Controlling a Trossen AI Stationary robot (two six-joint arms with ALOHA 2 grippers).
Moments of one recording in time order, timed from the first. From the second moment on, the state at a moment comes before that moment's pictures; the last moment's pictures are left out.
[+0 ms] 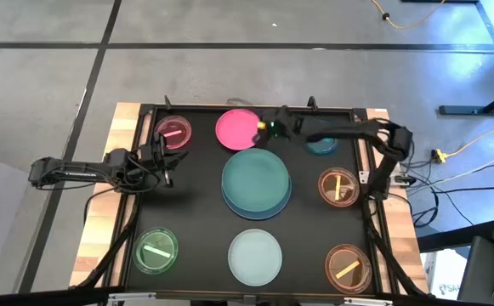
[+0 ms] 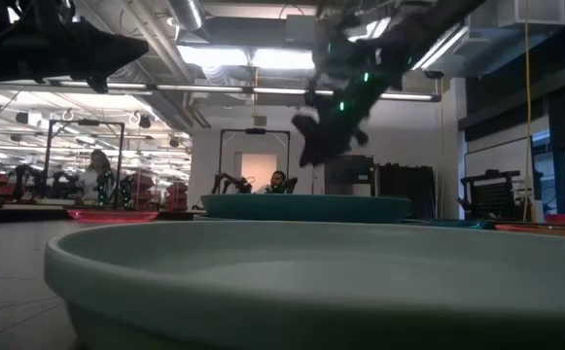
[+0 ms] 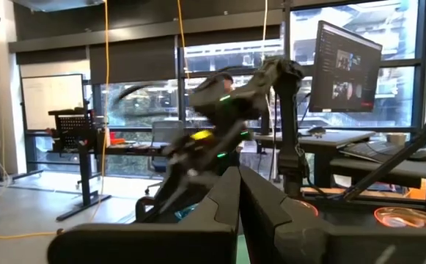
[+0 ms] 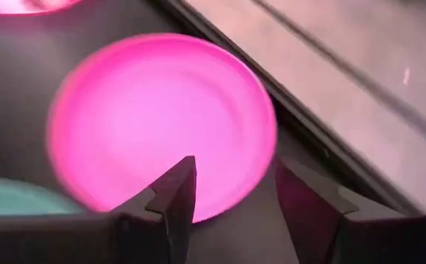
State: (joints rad) left arm 0.07 0.26 0.01 0.53 -0.23 0.07; right arm -0.36 1.79 1.19 -0.15 0.30 0.17
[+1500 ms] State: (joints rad) left arm 0.07 0.26 0.01 0.53 -0.27 0.06; right arm -0.54 1.98 1.20 0.01 0.18 0.36
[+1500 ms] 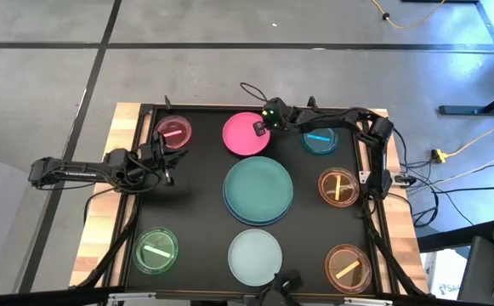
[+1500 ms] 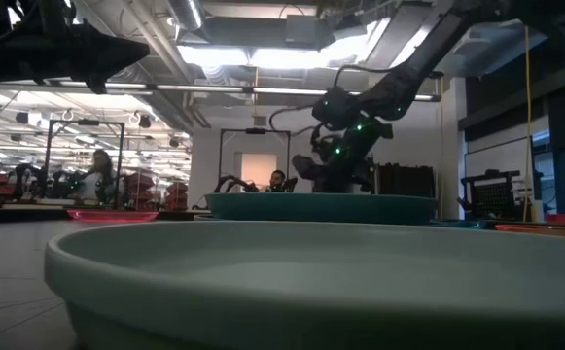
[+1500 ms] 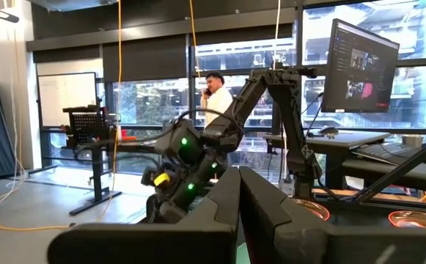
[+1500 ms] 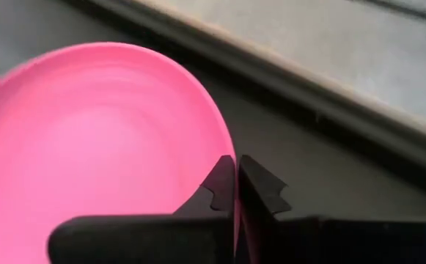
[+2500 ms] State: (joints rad) left arm 0.07 0.26 0.01 0.53 -0.27 0.06; right arm -0.25 1.56 1.20 -0.39 0.06 0.18
